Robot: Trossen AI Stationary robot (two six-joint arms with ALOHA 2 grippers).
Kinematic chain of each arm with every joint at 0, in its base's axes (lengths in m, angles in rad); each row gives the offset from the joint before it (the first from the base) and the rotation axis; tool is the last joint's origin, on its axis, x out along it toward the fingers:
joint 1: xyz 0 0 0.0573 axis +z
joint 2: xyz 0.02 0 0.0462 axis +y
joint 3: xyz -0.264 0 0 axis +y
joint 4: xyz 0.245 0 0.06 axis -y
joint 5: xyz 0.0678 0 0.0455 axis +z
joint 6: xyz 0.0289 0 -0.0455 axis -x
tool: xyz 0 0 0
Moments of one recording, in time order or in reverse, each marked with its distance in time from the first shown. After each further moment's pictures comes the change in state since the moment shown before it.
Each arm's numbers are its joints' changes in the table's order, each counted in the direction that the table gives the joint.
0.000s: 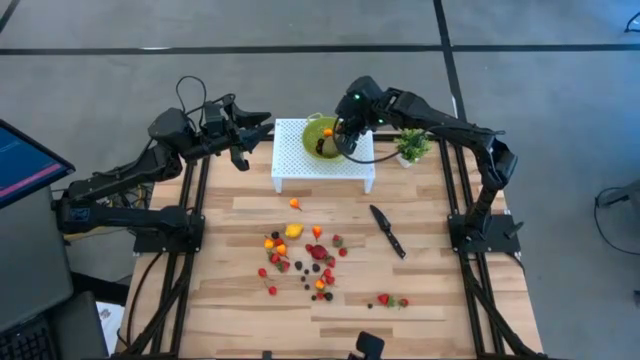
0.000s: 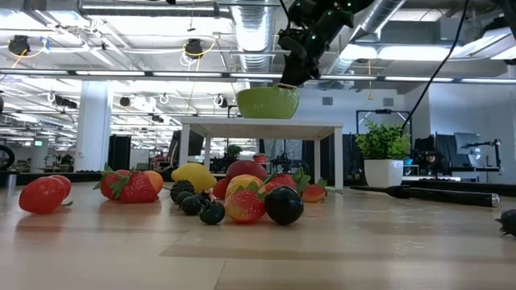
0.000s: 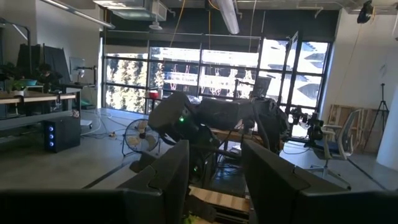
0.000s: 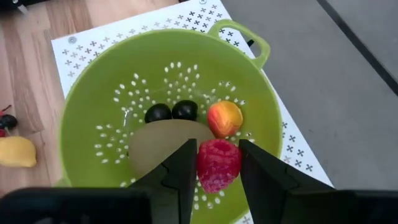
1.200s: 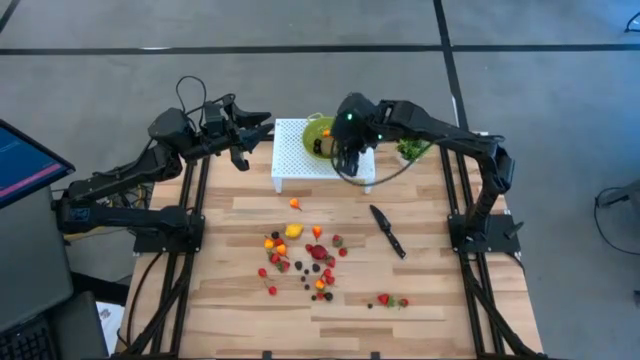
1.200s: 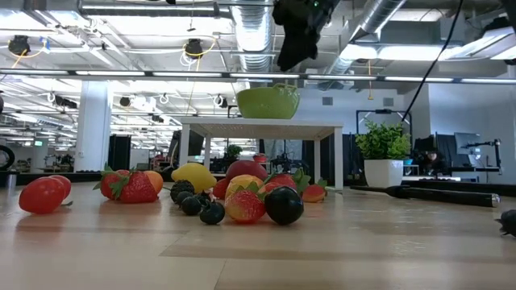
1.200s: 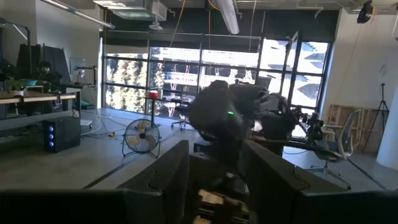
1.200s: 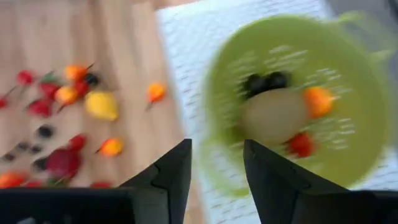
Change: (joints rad) left arm 0.000 0.000 0.000 0.000 0.000 0.000; right arm 0.198 -0.004 -0.142 -0.272 0.001 -0.041
